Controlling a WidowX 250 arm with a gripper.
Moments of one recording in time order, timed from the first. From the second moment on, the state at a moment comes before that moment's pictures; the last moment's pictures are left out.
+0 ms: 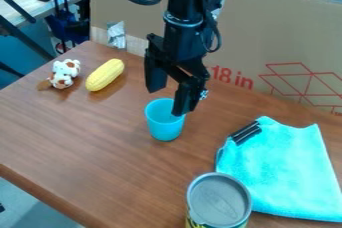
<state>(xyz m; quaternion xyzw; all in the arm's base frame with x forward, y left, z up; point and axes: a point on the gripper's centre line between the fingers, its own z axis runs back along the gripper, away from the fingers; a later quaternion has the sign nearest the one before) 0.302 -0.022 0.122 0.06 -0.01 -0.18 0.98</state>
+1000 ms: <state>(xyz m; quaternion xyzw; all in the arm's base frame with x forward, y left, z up) 0.325 0.098 0.134 0.05 -0.06 -0.08 0.99</state>
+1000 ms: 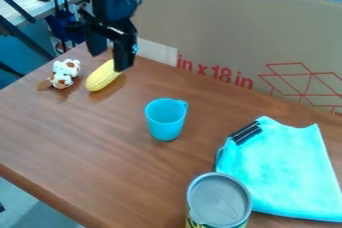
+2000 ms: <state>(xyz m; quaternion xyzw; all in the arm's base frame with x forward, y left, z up) 0.379 0.167 0.095 0.05 -0.09 0.00 0.99</state>
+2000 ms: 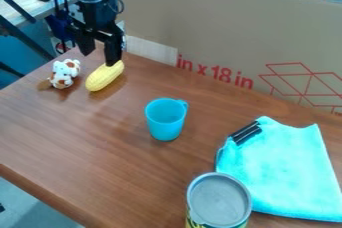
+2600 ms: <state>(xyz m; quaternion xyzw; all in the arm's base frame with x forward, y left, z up) 0.396 0.181 0.047 0.04 -0.03 0.02 1.00</state>
